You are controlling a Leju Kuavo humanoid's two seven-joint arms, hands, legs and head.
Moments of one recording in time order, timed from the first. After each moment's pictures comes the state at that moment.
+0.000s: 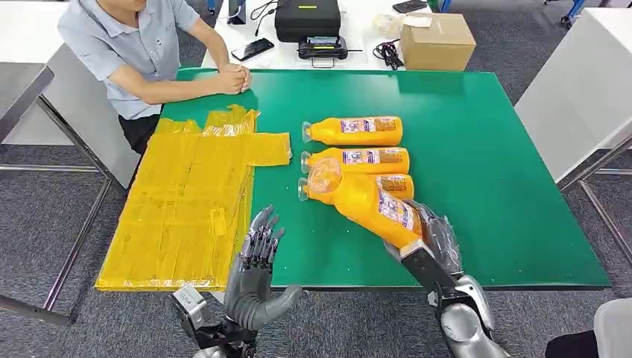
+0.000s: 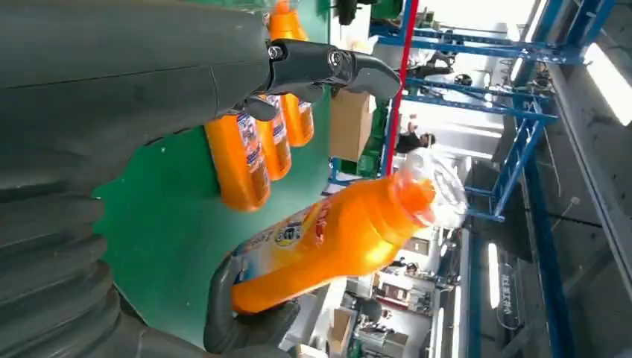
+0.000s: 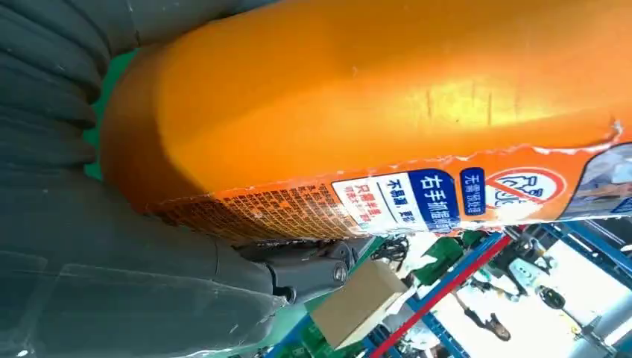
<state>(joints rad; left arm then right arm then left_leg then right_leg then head) 0.03 -0.15 -0.64 -1.46 0.24 0.26 -0.55 -0.02 -0.11 0.19 -1.43 0.41 -0.16 -0.46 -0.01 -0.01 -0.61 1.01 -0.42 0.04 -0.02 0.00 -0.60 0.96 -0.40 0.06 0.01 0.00</state>
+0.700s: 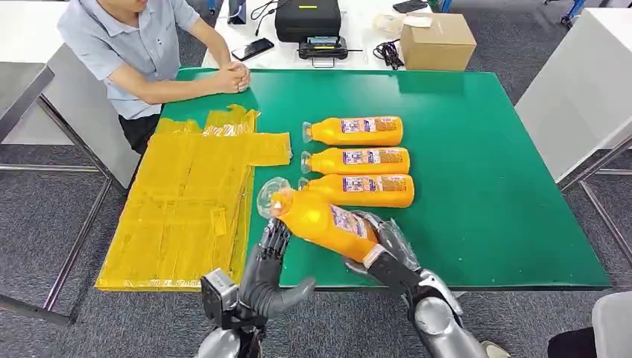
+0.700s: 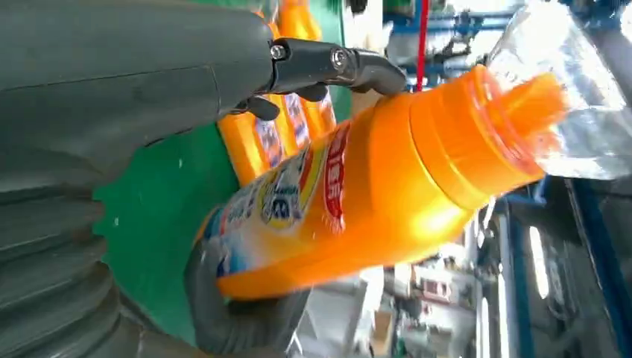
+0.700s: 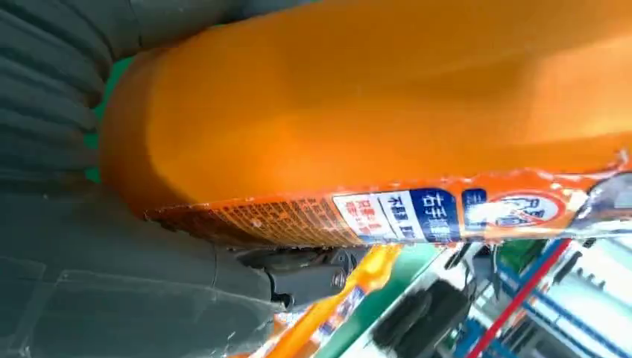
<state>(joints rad) -0.09 -0.20 -0.62 -1.26 0.14 0.26 -0.58 -0.11 -0.08 0.37 -1.35 0.36 0.06 -0.48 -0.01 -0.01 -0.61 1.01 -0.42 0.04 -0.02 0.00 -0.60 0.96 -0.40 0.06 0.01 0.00</state>
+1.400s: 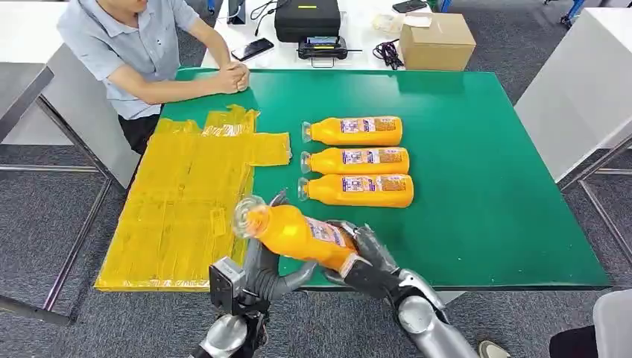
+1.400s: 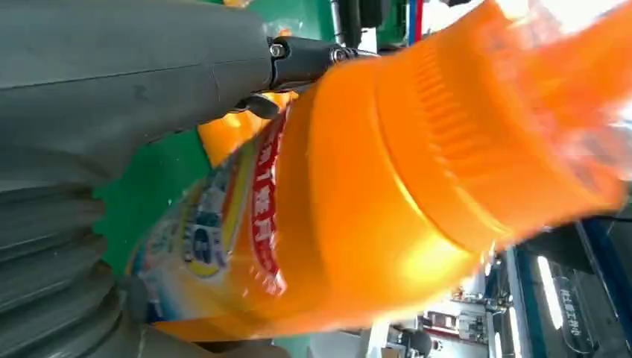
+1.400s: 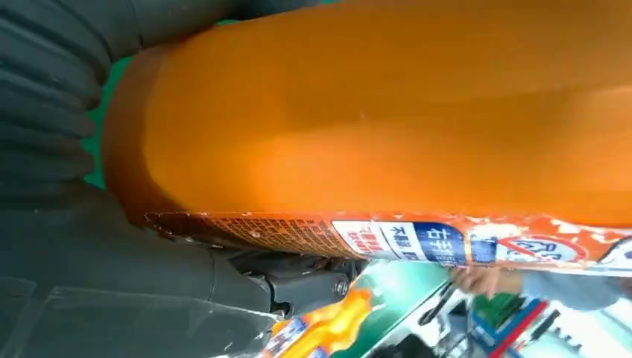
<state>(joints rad) -0.15 -0.23 -0.60 -1.17 0.13 0.30 -0.60 -0.15 -0.08 0.49 -1.28 0.38 0.07 -0.49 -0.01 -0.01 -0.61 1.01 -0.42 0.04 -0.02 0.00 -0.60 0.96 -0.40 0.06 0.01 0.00</state>
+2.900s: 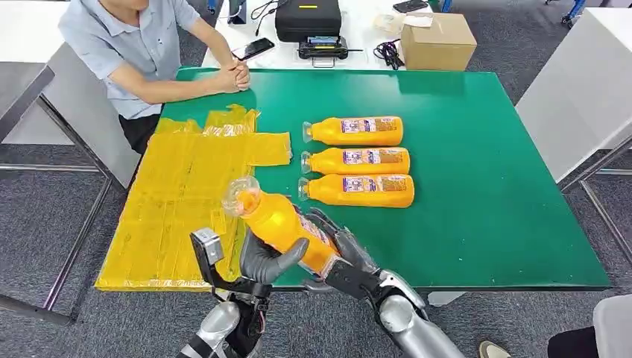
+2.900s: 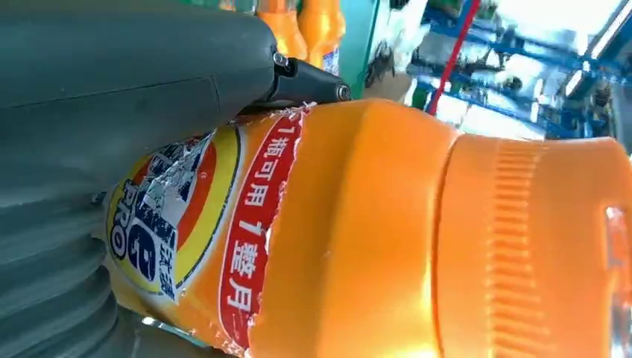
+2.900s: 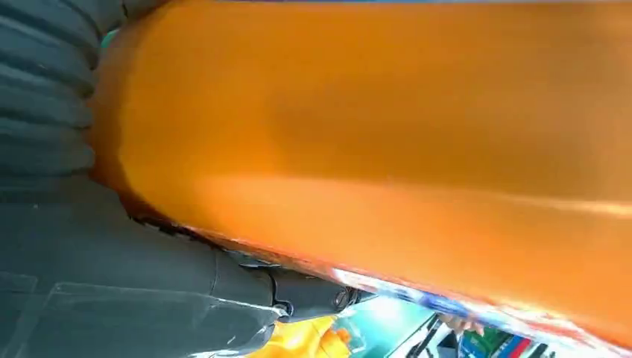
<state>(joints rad) -0.18 -0.25 -0.57 -1.21 0.42 0.23 -0.48 -0.20 -0.03 0.56 -1.18 0.34 0.02 -0.48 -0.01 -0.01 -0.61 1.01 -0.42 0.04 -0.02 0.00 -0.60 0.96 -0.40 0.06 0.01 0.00</state>
